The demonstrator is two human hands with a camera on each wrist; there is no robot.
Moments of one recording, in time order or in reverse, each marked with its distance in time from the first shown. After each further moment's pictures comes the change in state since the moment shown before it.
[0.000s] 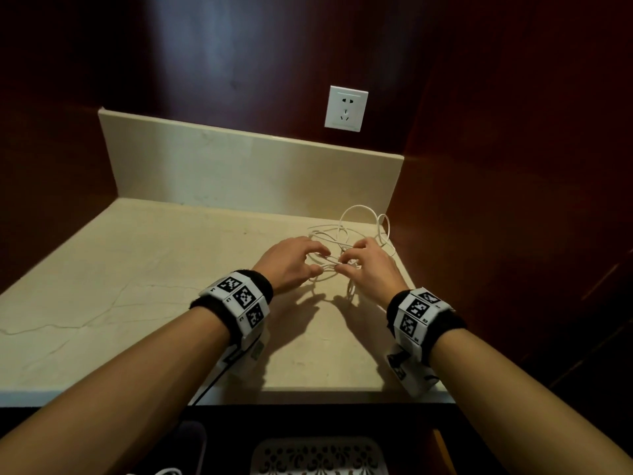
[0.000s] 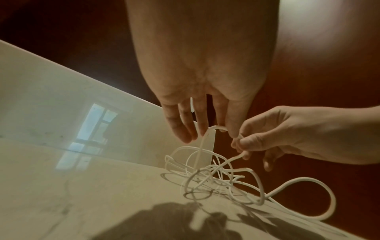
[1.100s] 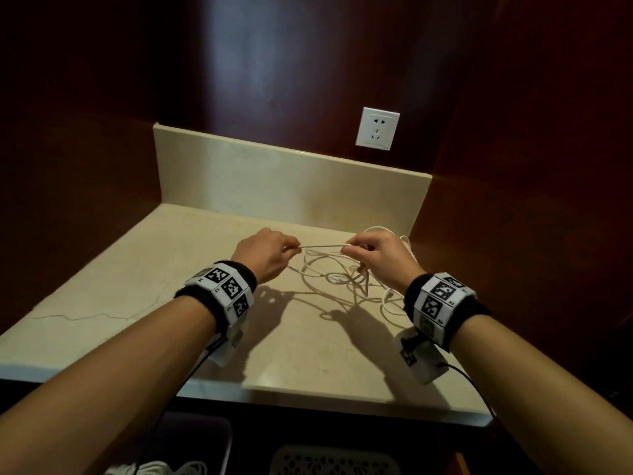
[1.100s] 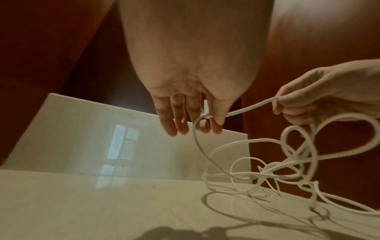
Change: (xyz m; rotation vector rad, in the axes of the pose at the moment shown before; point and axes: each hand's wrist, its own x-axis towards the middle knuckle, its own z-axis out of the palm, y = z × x) left_hand -0.022 -0.056 -0.049 0.236 0.176 -0.191; right_hand 0.015 -0.054 -0.025 0.382 -0.031 -0.164
